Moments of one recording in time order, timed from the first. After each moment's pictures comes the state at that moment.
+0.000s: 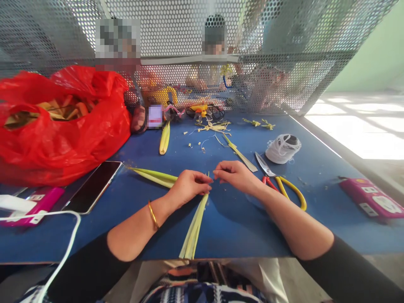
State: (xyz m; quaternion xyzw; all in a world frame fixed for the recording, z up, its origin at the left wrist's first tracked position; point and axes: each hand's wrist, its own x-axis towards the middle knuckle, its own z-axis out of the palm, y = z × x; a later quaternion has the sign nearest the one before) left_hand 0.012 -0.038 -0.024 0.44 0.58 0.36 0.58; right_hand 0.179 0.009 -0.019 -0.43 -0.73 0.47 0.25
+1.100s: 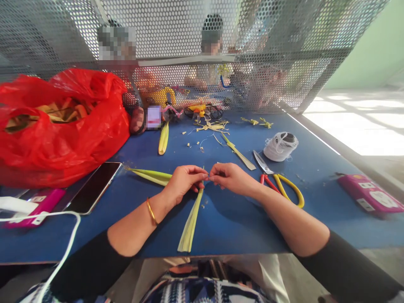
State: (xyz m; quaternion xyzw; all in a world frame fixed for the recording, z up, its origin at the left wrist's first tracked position) left_hand 0.008 -0.034 -0.020 0.40 0.58 0.40 0.59; right_hand 0.178 0.005 -0.019 -0.40 -0.77 0.47 0.18
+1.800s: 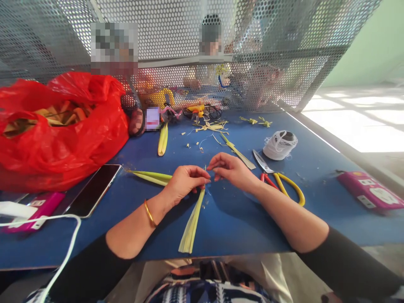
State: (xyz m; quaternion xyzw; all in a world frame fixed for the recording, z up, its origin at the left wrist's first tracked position) left_hand 0.005 -0.036 -0.014 0.49 0.56 0.38 0.56; right_hand 0.177 0.011 -0.026 -0.37 -0.66 0.56 0.32
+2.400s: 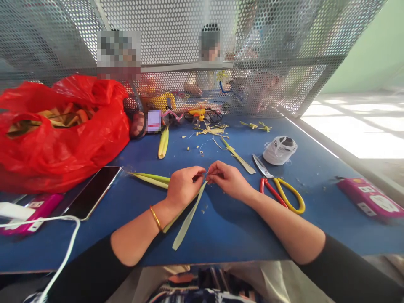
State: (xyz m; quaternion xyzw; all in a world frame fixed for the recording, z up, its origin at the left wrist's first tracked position) left_hand 0.006 -0.037 -0.026 0.69 0.60 0.36 0.18; right_hand 0.169 0.005 -0.037 -0.38 -0.72 0.49 0.32
